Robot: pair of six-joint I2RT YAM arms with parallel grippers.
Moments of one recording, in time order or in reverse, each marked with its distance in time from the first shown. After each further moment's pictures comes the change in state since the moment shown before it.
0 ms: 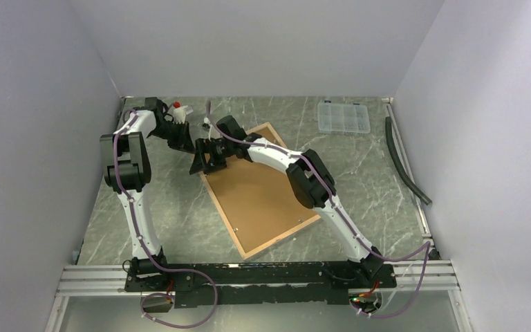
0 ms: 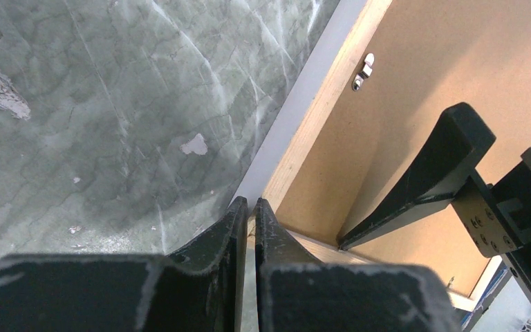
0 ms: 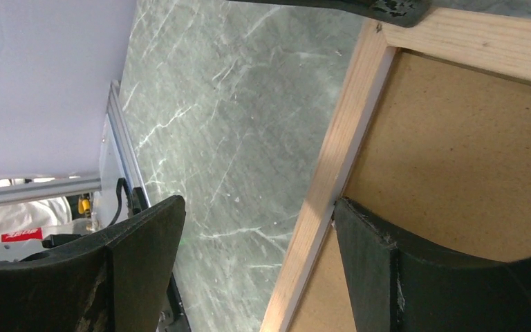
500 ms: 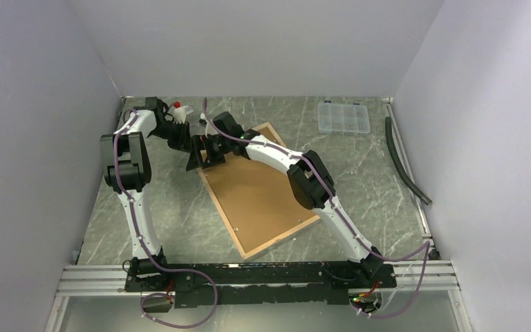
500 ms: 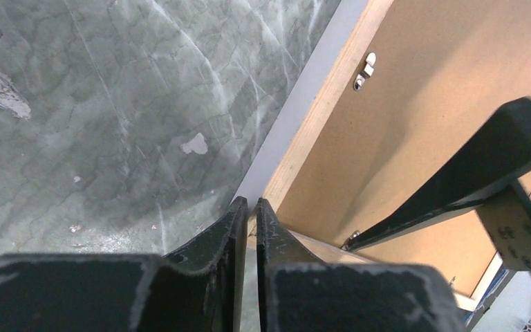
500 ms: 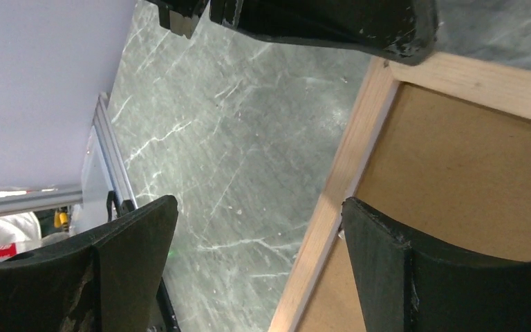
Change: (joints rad) left arm -0.001 -0.002 0.001 -0.001 -0.005 0.001; right arm 0.010 0.000 0.074 -0.070 0.062 -0.047
